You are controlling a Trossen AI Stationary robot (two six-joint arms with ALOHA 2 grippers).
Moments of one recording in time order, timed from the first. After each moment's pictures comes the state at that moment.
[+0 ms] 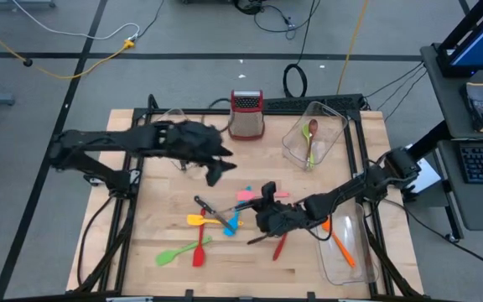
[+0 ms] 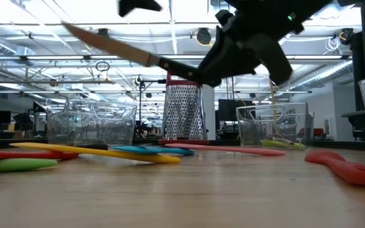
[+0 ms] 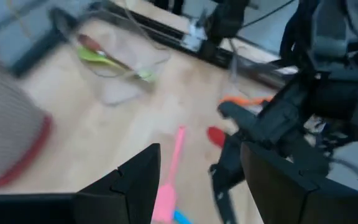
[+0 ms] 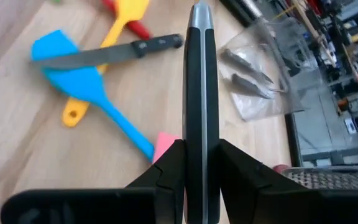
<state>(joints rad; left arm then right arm) 0.03 1.35 1.37 -0.58 -0.03 -0.35 0.40 1.71 1.00 0.01 0.67 -0.35</state>
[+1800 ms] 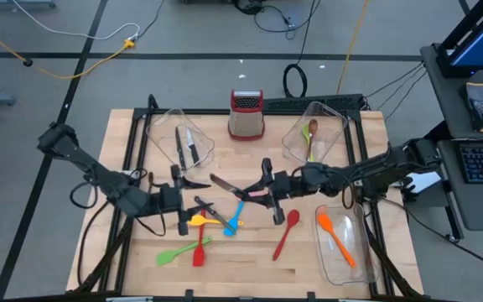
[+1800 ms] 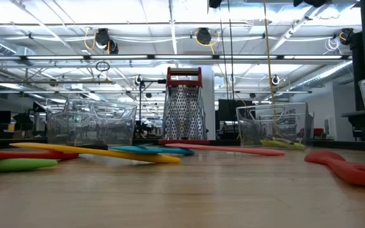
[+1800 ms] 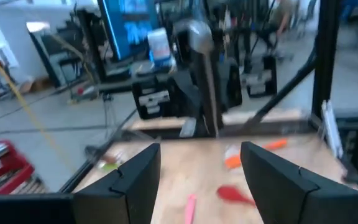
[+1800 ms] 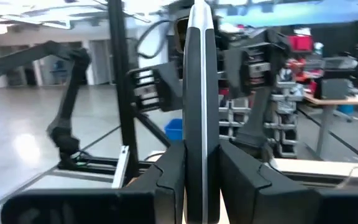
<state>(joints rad) -0.59 1.13 0.84 0.25 -0.77 0.10 0.19 1.46 0.87 0.75 -0.04 0.05</state>
